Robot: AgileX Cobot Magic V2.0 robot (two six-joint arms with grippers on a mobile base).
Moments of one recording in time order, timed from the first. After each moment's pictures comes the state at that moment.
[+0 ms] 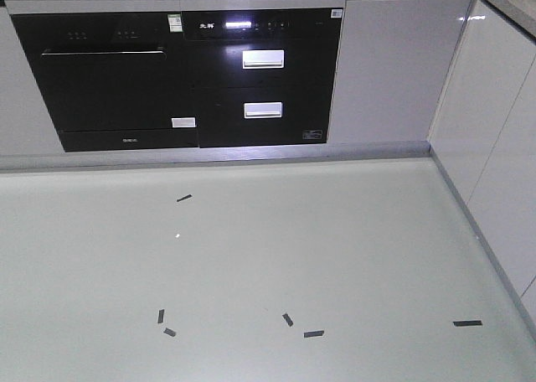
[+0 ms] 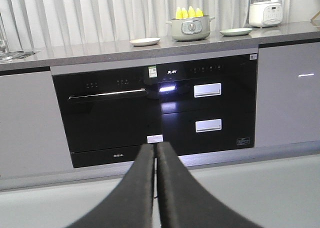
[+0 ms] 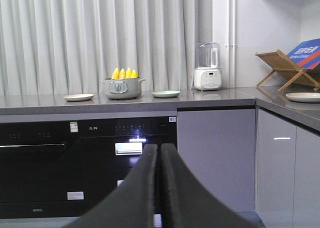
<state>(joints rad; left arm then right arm) 0.00 -0.01 0.03 0.12 0.07 -0.07 0.01 -0.01 0.03 -0.07 -0.12 0.16</state>
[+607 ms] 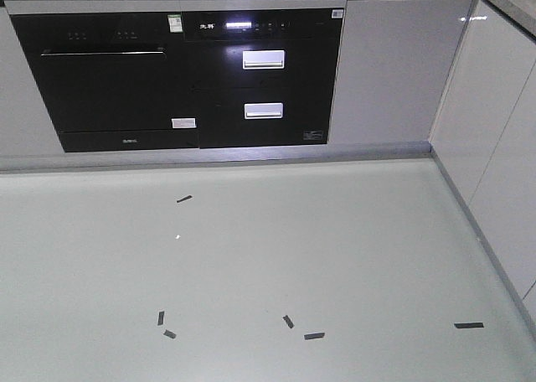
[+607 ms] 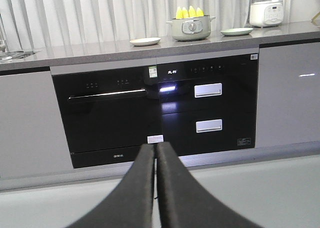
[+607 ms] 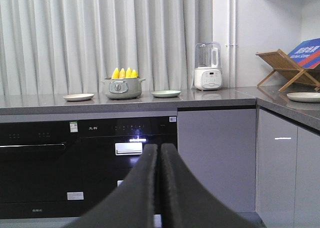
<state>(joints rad) 0.00 -0.01 0.03 0.12 0.07 -0.07 0.01 -0.01 0.03 -0.07 -0.12 0.16</state>
